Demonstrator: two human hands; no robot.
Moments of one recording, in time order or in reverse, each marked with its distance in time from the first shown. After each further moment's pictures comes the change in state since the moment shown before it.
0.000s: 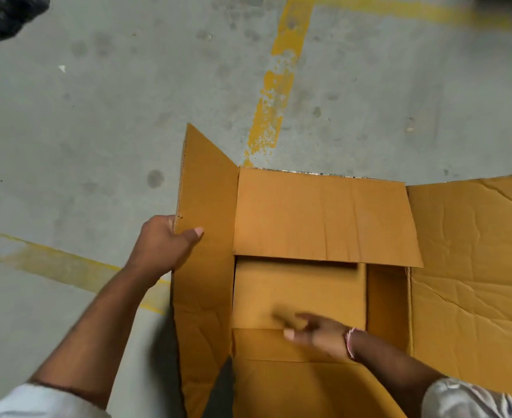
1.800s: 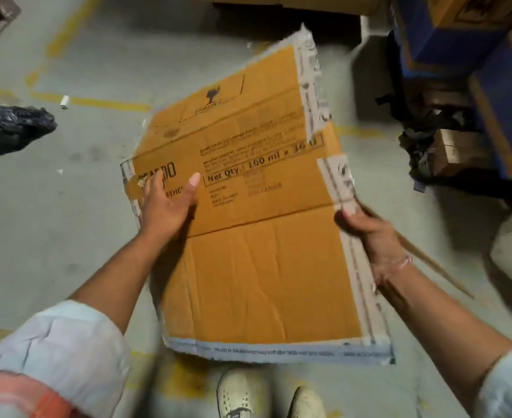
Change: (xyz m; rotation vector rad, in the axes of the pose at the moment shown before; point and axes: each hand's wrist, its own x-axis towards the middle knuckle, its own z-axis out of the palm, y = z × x) left_hand -0.029 0.179 -0.038 -0.050 0.270 0.378; right_hand -0.276 -0.105 -0.126 1.088 0.404 -0.956
